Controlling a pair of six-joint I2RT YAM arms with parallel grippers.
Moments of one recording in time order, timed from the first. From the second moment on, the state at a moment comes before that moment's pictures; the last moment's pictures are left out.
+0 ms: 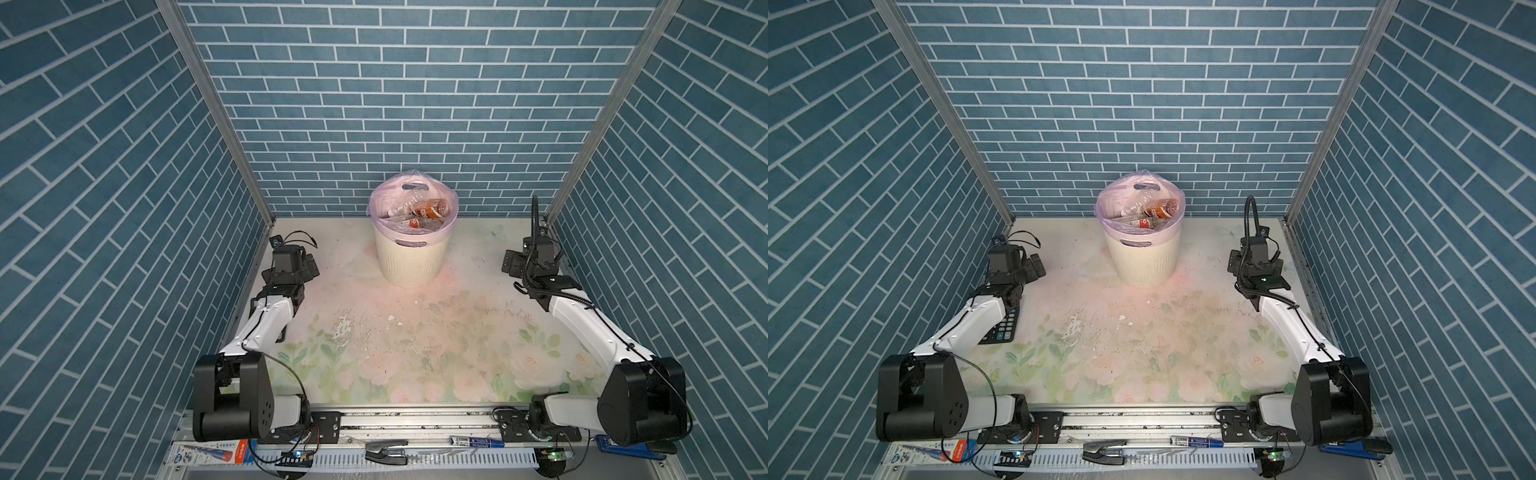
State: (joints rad) left arm 0.03 1.36 0.82 -0.06 -0.31 -0.27; right arm 0.20 1.31 0.91 -0.24 0.41 0.21
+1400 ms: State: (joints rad) left arm -0.07 1.52 0.31 0.87 -0.36 0.02; right arm 0.15 1.51 0.31 0.93 0.49 -0.07
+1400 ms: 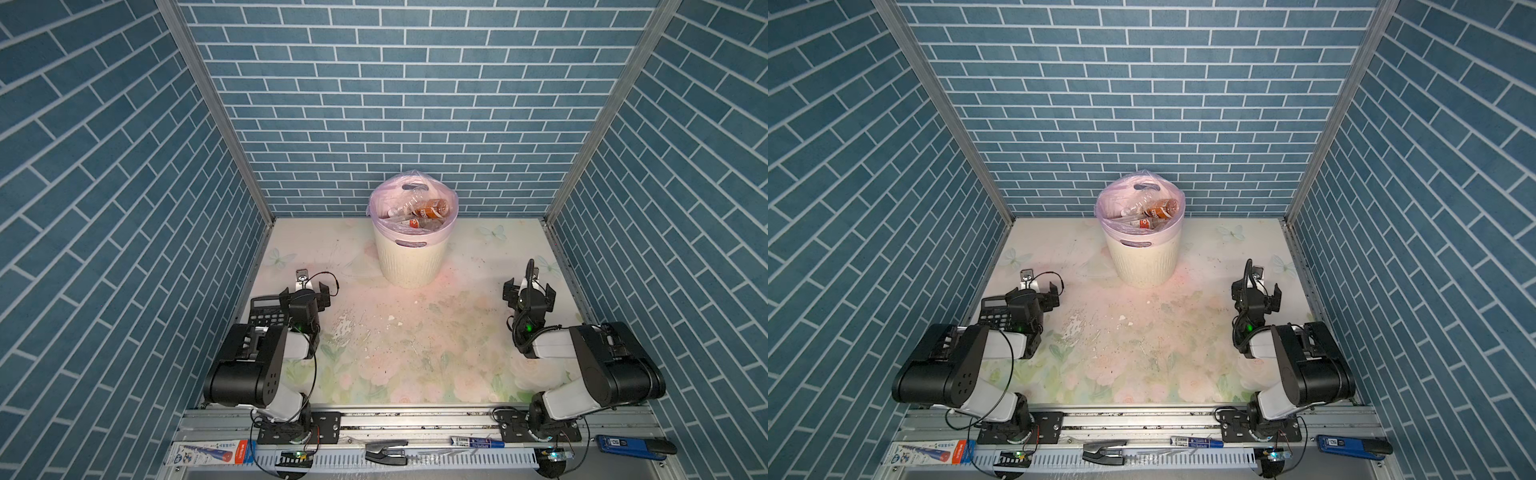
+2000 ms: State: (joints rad) left arm -0.07 1.52 0.35 0.84 -0.31 0.02; right arm -0.02 1.53 0.32 0.89 0.25 0.04
